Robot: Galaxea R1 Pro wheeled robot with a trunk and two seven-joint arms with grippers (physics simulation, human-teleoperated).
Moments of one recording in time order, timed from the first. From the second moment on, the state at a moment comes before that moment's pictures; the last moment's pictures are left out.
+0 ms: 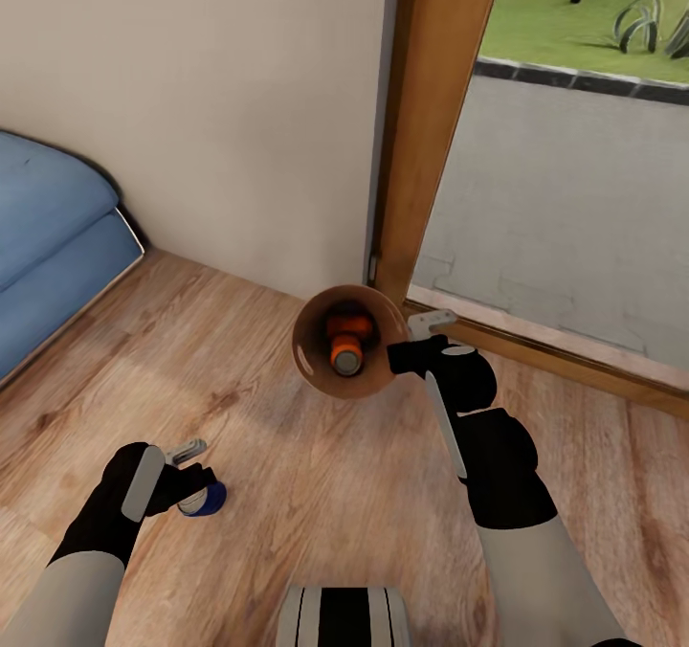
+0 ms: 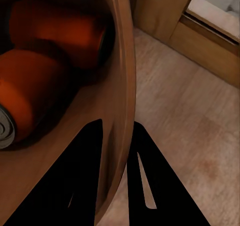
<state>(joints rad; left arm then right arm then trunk) -0.62 0.08 0.26 -0.94 0.44 1.05 0.33 -0.75 0.16 0.21 -1.55 0.14 1.05 -0.01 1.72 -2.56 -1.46</state>
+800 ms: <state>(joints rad) -0.62 0.08 0.26 -0.94 0.44 1.02 0.33 -0.74 0.16 0.21 -1.57 0.14 1.05 0.00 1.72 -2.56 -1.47</state>
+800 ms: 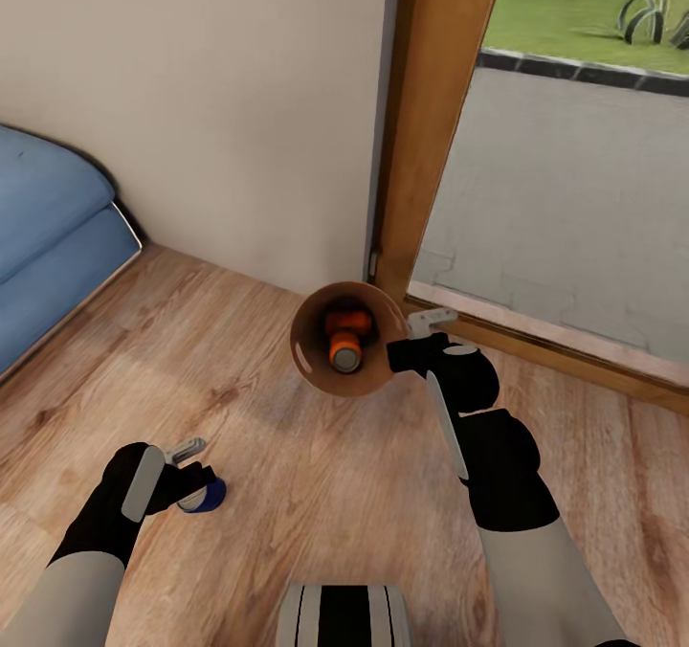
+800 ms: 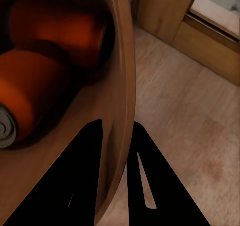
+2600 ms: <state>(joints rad) -0.62 0.07 0.26 -0.92 0.45 1.02 0.33 -0.74 0.16 0.24 -1.57 0.13 1.05 0.00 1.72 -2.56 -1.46</state>
